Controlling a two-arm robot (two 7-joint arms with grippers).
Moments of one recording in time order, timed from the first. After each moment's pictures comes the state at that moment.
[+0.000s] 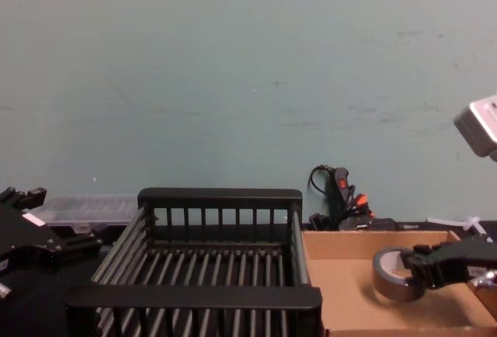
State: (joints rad) left arm -0.20 0.60 0.45 -1.41 -0.25 -0.12 0.03; right arm 0.39 0.28 -0.30 -1.21 0.08 0.27 0.30
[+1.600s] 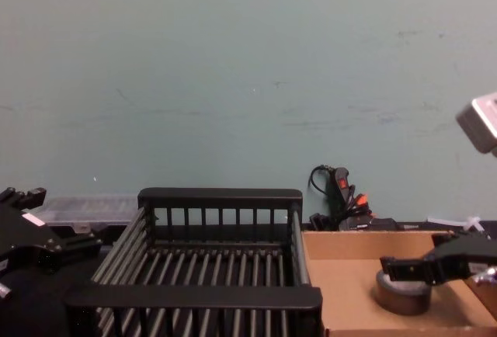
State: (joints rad) left arm -0.20 0.60 0.45 -1.41 -0.25 -0.12 0.03; right arm 0.38 0.28 -0.30 -1.22 0.09 0.27 0.30
